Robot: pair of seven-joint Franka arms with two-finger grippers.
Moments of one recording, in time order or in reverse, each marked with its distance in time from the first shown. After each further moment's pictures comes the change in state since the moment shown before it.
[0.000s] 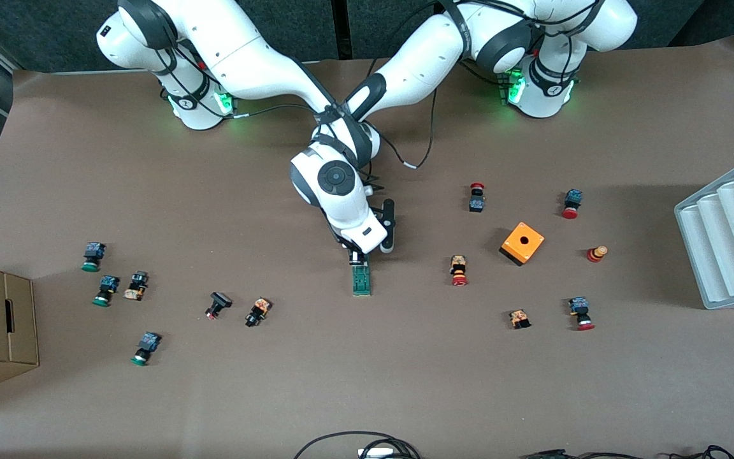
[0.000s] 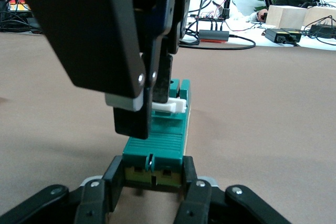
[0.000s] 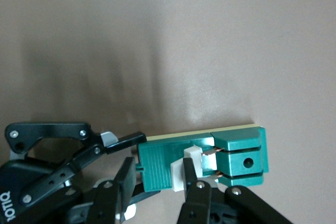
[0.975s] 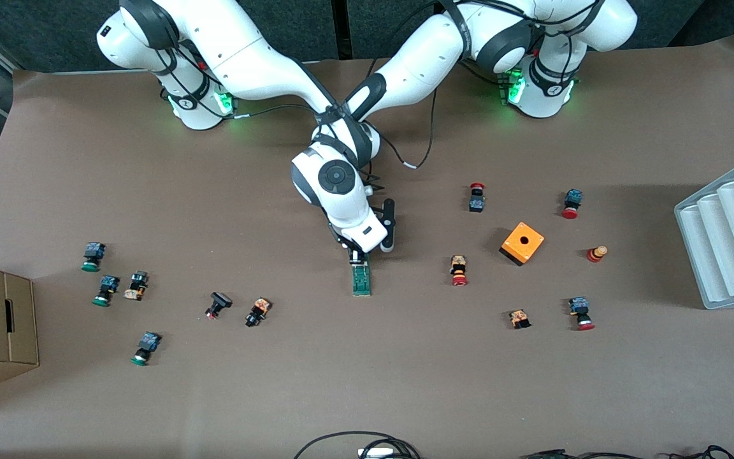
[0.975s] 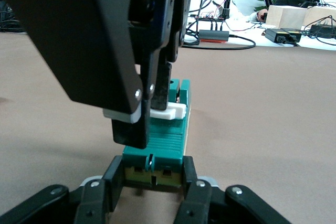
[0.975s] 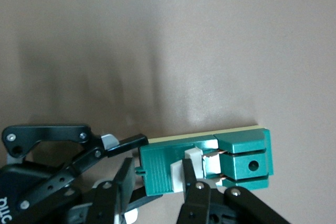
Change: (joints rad) left arm 0.000 0.000 0.000 0.000 0.000 0.000 0.000; right arm 0.005 0.002 0.000 -0.013 0.000 0.023 0.005
